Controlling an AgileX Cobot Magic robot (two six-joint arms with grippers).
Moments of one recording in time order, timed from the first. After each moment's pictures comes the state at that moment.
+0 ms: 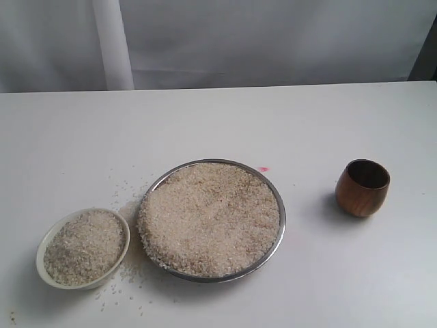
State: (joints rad) left arm 0.07 0.00 0.00 0.20 0.34 -0.34; right arm 0.41 0.72 -0.28 0.10 -0.66 -0.03
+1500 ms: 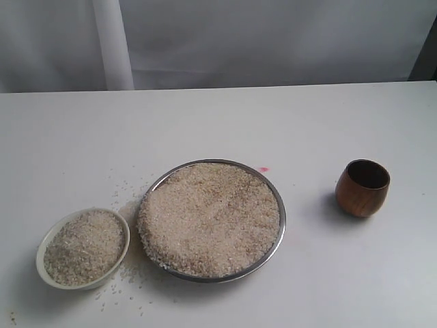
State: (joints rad) left arm 0.07 0.00 0.00 0.20 0.34 -0.34; right arm 0.37 0.01 -0.07 -0.07 0.01 -0.03
